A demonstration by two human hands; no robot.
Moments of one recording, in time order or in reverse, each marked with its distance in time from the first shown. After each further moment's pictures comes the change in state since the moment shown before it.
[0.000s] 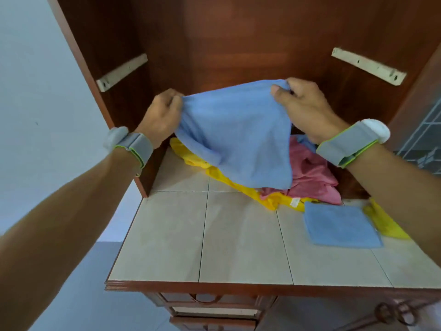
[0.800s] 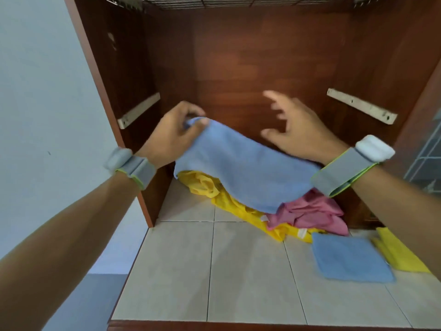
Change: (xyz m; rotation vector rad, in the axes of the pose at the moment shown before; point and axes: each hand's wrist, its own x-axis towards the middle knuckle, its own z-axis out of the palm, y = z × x) left_hand 0.002 0.036 -0.032 0.074 -0.074 0.344; right_hand 0.007 -0.034 -0.007 -0.380 -0.096 -0.260
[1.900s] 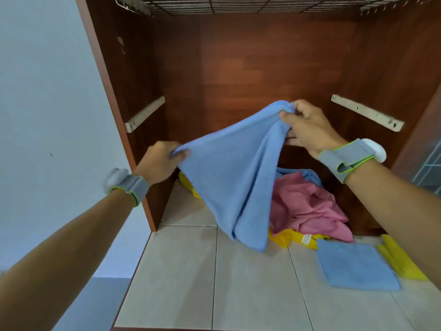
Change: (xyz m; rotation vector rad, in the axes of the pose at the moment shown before) left_hand -0.030 -0.062 -0.009 0.207 -0.151 -0.297; right_hand 0.023 -0.005 0.008 0.755 0.107 0.419
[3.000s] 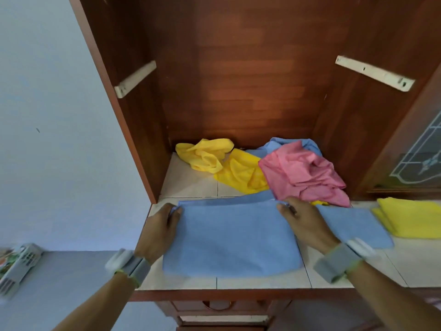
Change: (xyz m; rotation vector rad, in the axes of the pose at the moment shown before) left_hand -0.173 -0.064 0.112 -0.070 -0.021 -0.262; right_hand -0.164 0.202 0.000 -0.625 -0.113 0.053
